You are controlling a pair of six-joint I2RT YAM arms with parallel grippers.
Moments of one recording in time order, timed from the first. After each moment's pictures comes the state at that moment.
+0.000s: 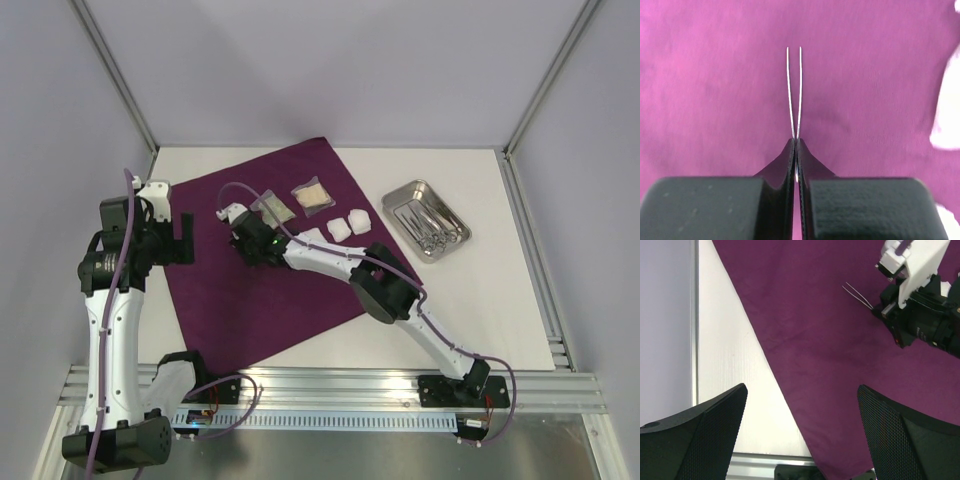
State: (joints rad) left arm 0.14 0.92 1.19 -1.01 0.05 0.13; right arm 1.00 2.51 2.10 -0.33 0.14 0.17
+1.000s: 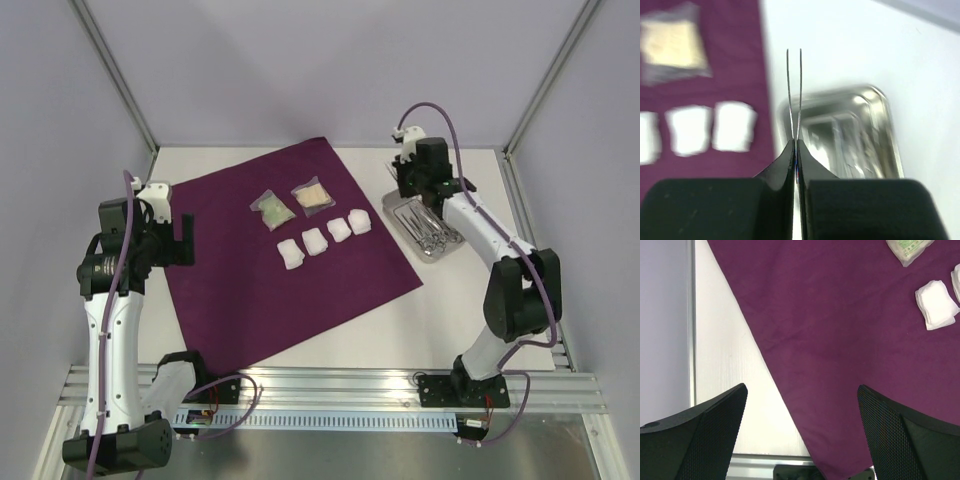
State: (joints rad) left arm 0.14 0.90 1.19 -1.01 0.07 0.13; right arm 0.34 1.68 1.39 -0.26 -0.04 -0.07
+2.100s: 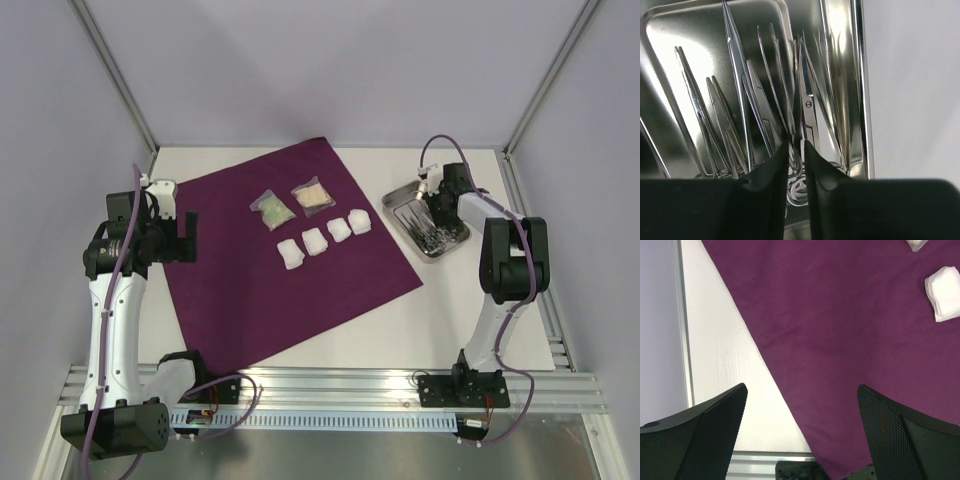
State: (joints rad) left arm 0.14 0.99 1.19 -1.01 0.07 0.15; right arm 0.01 1.95 1.31 -0.34 -0.04 -0.37
